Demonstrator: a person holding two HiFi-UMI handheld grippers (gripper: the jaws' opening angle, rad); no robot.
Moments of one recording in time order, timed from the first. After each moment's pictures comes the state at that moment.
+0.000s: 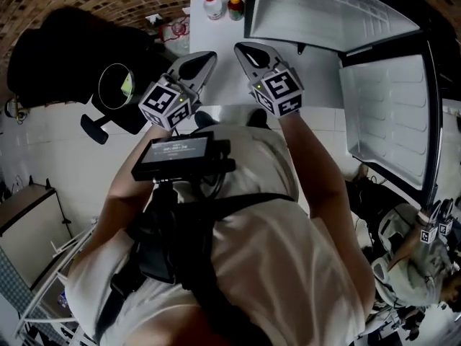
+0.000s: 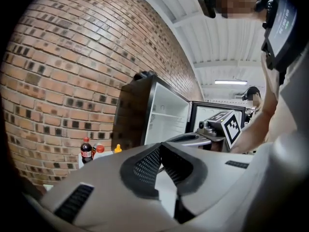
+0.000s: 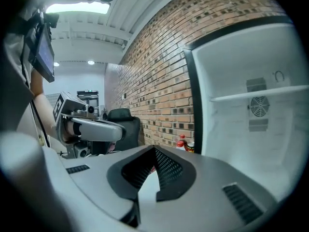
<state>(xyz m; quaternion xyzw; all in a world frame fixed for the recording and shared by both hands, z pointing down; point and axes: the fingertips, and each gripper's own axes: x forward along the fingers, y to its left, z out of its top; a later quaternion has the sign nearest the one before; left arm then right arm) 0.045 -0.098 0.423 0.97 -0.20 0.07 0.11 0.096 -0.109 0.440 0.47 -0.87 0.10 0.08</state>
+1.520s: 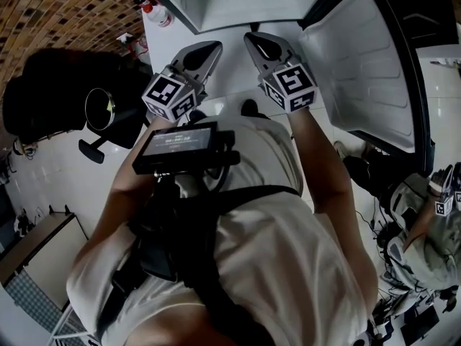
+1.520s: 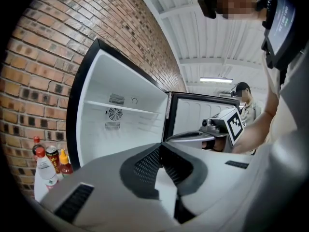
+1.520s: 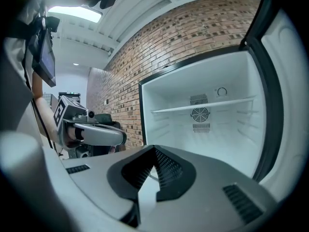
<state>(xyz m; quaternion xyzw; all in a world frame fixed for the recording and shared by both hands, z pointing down) 0.221 -0.037 0.427 0.99 -0.11 0.08 0.09 0.281 -0.031 0.433 0.57 -0.82 0.10 0.05</state>
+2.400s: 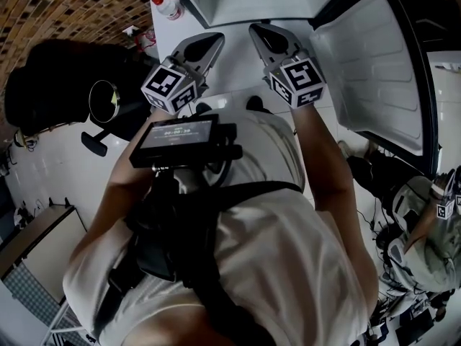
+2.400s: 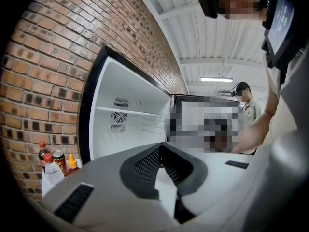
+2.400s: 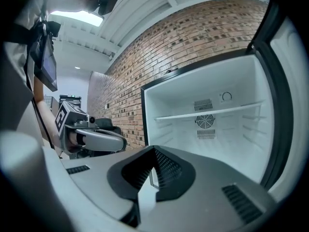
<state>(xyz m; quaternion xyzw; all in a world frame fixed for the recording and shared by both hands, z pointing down) 0.201 -0.055 0.418 0.99 -0.11 0.08 0.08 0.265 -0.047 0.412 0.57 -0.82 0.08 0.02</state>
